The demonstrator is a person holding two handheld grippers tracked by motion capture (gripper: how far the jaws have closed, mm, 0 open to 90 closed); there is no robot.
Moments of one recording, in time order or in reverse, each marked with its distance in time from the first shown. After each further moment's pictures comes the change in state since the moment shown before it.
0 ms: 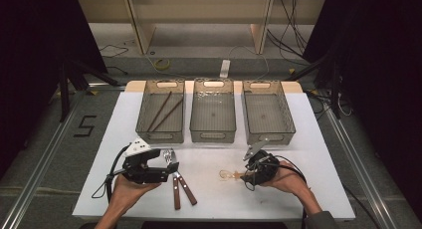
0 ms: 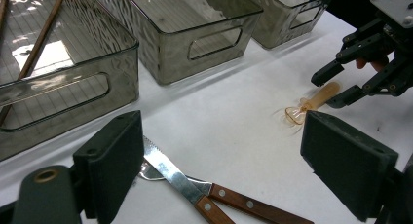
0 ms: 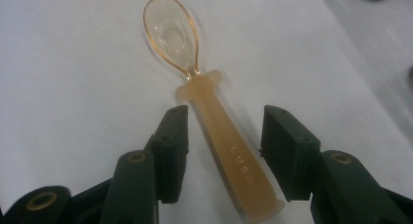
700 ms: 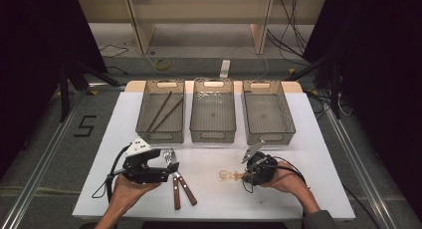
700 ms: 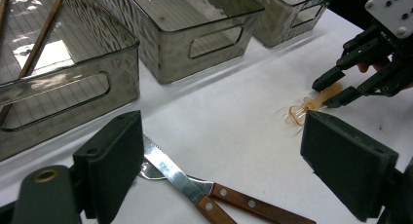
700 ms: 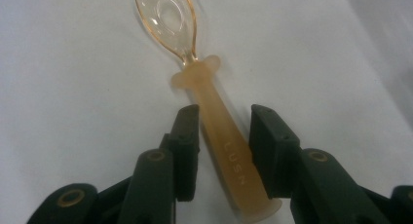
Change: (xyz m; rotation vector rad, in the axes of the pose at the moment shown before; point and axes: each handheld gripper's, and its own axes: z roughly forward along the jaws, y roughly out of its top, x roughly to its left) left arm 0.000 0.000 0.001 0.005 0.003 0.007; right arm 0.002 0.000 0.006 0.054 -0.019 -0.043
